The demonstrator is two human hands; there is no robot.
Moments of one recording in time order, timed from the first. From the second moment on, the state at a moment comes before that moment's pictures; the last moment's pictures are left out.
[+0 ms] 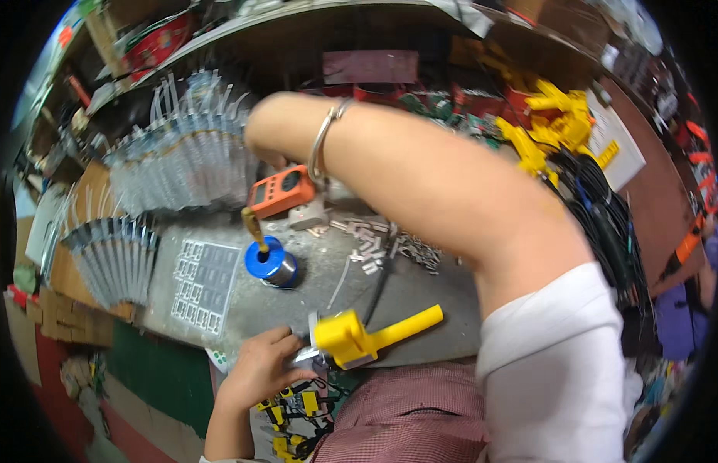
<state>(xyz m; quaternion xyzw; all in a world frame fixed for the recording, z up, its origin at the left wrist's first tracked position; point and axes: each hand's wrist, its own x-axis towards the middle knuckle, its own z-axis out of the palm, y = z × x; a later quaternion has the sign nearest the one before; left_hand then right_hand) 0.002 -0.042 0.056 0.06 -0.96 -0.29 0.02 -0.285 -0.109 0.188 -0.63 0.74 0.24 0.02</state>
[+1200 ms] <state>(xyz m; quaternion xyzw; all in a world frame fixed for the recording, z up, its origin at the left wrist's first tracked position) -0.059 0.121 0.040 0.07 -0.95 -0.23 0.22 -0.291 0.252 0.047 -0.61 0.73 -0.29 0.15</state>
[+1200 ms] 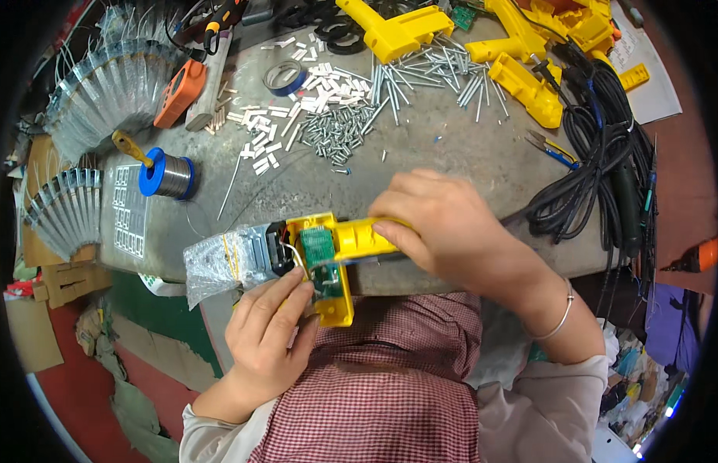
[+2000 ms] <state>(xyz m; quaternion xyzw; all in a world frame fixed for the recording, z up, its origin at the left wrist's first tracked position) -0.065 0.145 0.043 0.06 -0.99 -0.08 0.10 -0.242 0.209 0.033 -0.69 0.64 -0.30 0.12</state>
